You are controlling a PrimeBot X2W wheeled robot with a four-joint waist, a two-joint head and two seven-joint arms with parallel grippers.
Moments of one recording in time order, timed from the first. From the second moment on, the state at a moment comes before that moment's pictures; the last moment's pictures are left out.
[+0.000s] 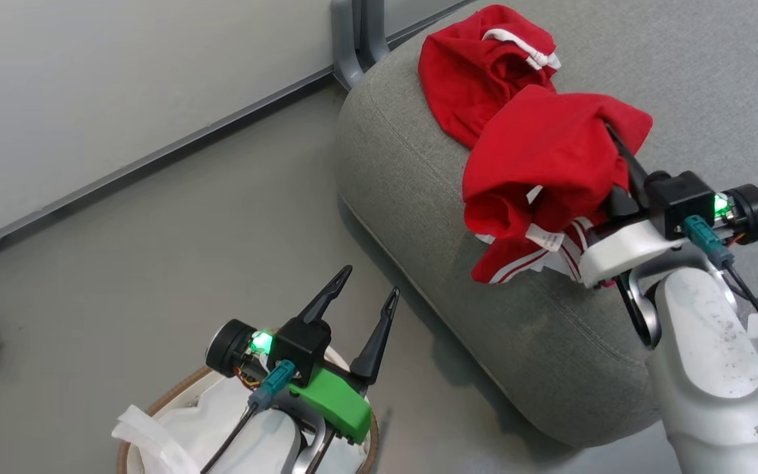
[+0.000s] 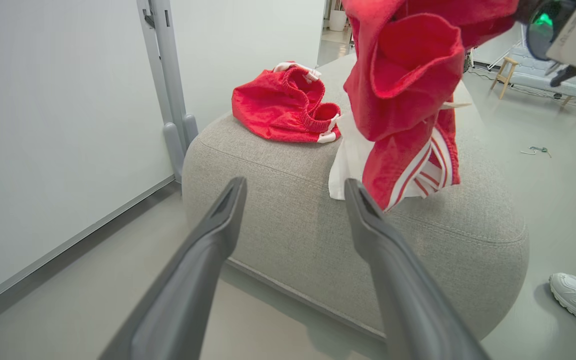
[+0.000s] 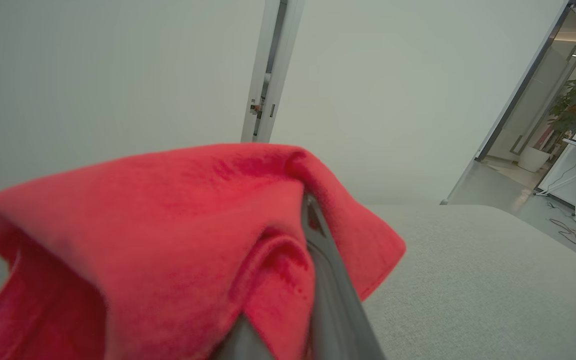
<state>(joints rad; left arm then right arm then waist) -0.30 0.06 -0.55 0.38 -0.22 -0.12 -0.26 -0.51 -0.05 0.00 0.36 -0.11 0.13 -0.26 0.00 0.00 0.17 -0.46</state>
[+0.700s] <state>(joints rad) -0.47 0.10 -0.61 0.33 -0.16 -0.13 -0.26 -1.01 -0.28 -0.46 0.46 -0.25 0.13 -0.26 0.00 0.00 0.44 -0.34</state>
